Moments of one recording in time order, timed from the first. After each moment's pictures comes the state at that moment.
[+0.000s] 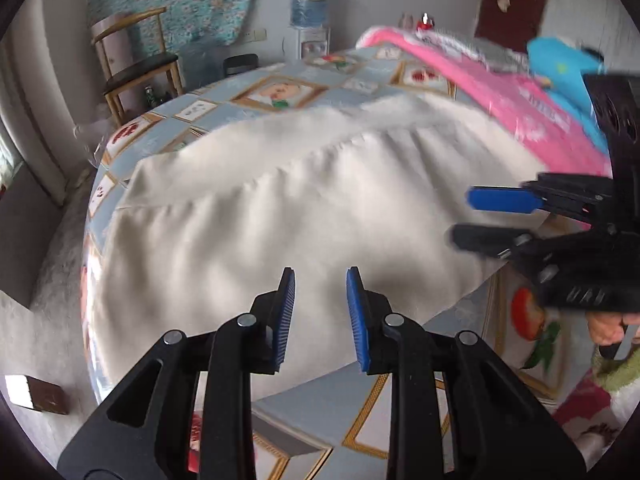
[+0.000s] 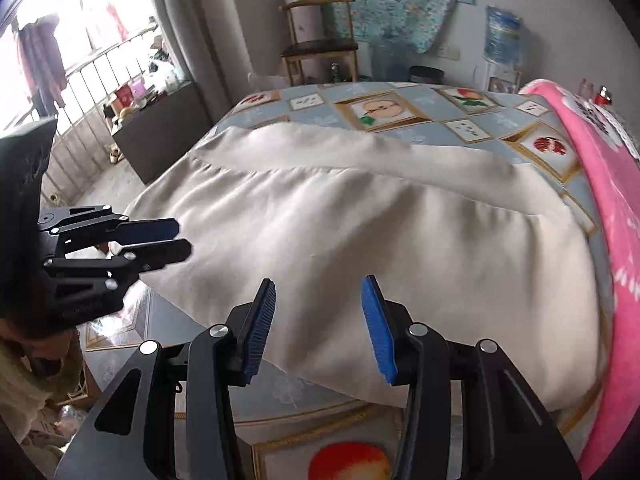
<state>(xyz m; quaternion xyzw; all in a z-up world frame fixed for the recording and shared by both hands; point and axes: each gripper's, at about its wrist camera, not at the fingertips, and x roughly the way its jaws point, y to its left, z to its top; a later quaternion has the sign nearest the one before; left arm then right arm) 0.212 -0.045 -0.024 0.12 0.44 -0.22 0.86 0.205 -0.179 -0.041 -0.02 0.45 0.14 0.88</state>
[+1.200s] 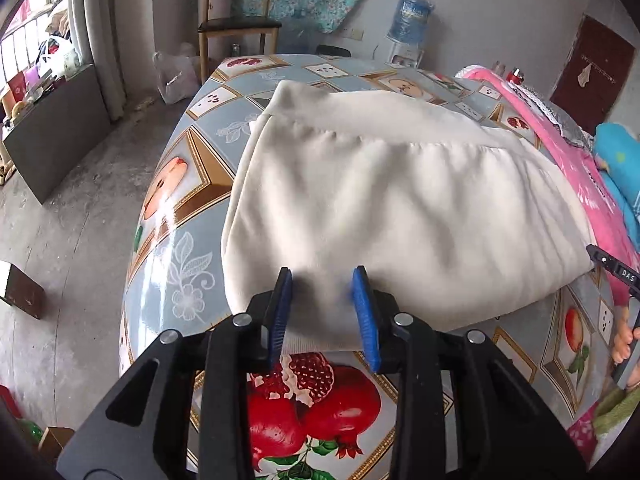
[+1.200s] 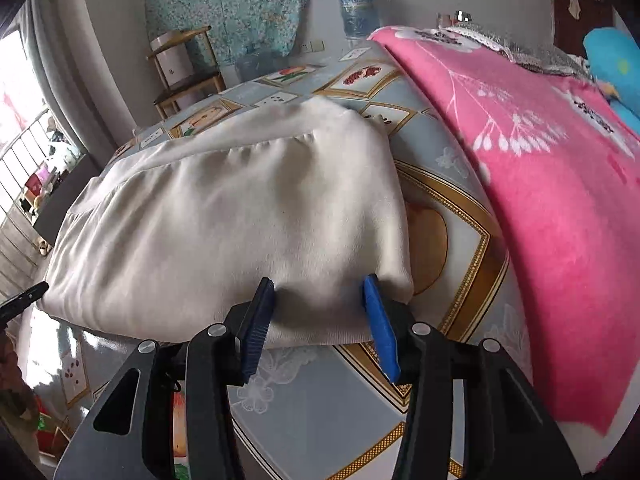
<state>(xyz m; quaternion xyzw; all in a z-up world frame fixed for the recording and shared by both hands) 0.207 0.078 -0.046 -0.03 0.45 -0.11 0.89 0.136 -0.336 -0.056 0.11 0.43 -0.05 0.90</state>
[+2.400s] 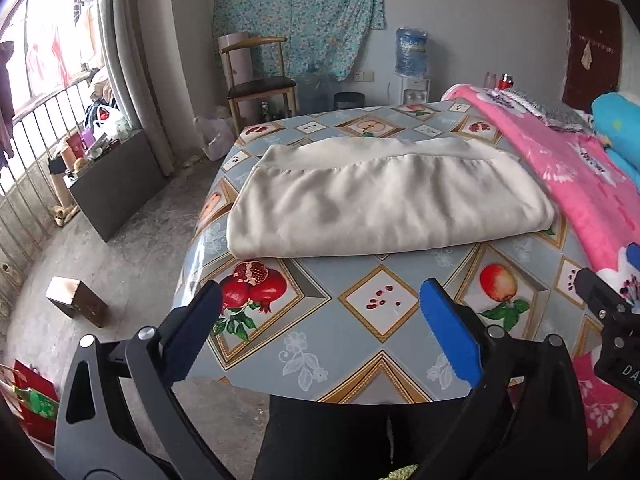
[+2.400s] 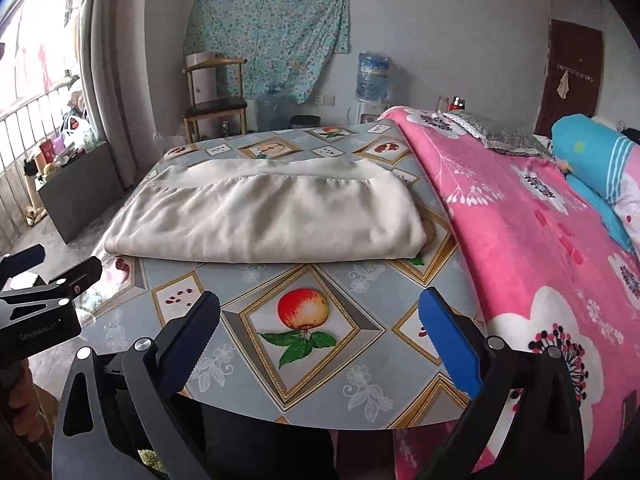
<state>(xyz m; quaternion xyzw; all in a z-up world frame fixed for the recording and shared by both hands) 0.037 -0.019 0.043 0.06 0.36 -0.03 0.93 -0.020 -0.199 0.044 0.00 0.34 -0.09 0.94</state>
